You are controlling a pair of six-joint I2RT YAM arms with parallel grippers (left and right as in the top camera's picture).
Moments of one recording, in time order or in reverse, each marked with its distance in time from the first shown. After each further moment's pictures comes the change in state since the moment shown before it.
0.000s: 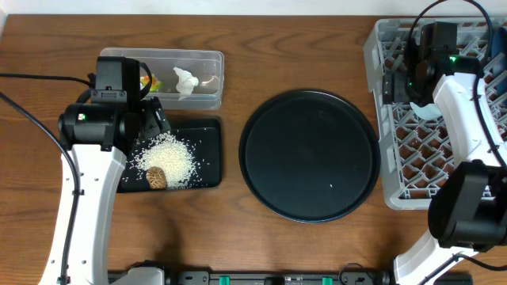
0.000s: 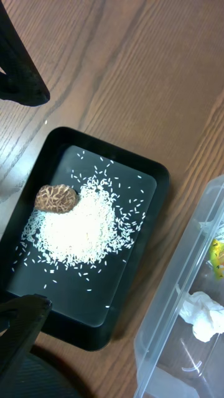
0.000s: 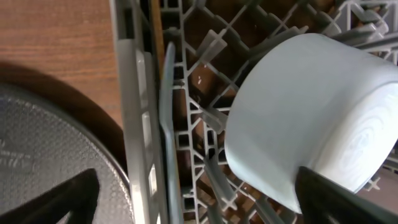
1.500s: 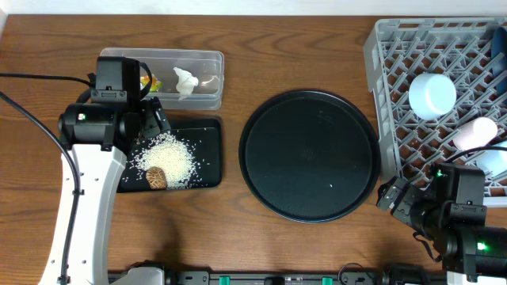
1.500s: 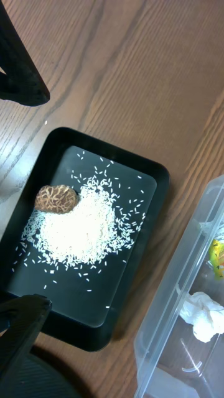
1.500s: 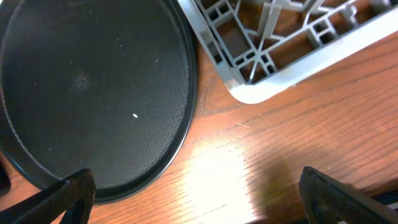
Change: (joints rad) left arm 0.000 0.000 -0.001 0.000 -0.001 0.000; right arm 0.026 -1.118 -0.713 -0.346 -0.145 0.556
